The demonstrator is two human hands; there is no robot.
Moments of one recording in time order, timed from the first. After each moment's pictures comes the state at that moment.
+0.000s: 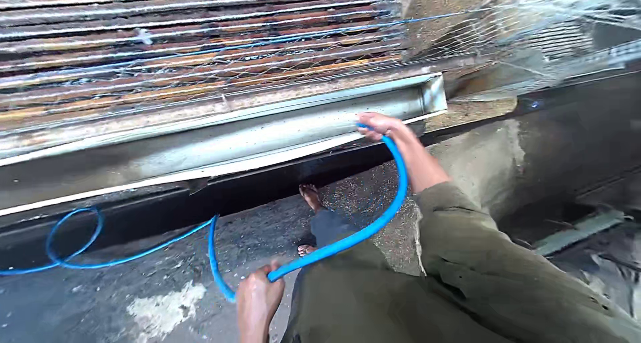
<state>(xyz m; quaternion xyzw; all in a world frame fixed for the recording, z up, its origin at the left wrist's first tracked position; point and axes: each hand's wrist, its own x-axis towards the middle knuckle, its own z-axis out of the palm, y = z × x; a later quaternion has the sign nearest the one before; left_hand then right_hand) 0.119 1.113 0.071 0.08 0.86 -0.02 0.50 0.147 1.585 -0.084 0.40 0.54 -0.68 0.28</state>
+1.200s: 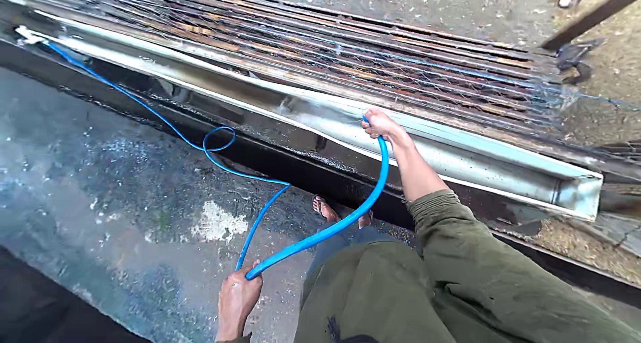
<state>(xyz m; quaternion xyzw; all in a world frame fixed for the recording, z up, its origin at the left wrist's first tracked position) 0.170 0.884 0.130 -0.24 0.91 0.05 0.34 -0.104 1.299 -0.024 0.22 0.61 -0.70 0.29</state>
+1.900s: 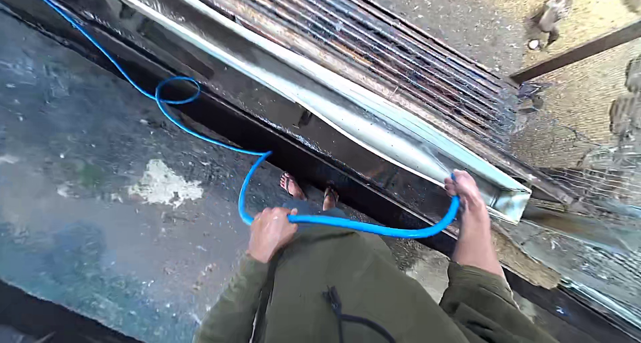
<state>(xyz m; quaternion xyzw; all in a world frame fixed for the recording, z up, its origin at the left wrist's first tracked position) 0.122 0.997 0.104 -0.04 0.87 0.10 0.48 0.127 1.500 -0.019 0.52 0.68 -0.50 0.16</state>
